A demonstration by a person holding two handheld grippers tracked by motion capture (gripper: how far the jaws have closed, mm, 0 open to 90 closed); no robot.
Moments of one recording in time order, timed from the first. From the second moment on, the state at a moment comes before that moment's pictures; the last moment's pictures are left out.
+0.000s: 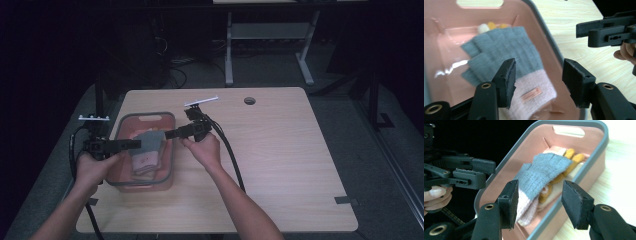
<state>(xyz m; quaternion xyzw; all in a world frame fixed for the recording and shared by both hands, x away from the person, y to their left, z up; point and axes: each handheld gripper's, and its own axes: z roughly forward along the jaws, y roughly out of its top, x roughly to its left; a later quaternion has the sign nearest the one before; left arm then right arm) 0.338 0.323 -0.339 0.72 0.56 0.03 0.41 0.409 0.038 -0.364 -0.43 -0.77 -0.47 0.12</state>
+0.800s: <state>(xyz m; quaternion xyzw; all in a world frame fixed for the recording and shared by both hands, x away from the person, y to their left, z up) 0.348 0.276 -0.330 0.73 0.53 0.02 0.43 0.405 -0.025 -0.352 -0.45 -0.74 -0.48 0.10</state>
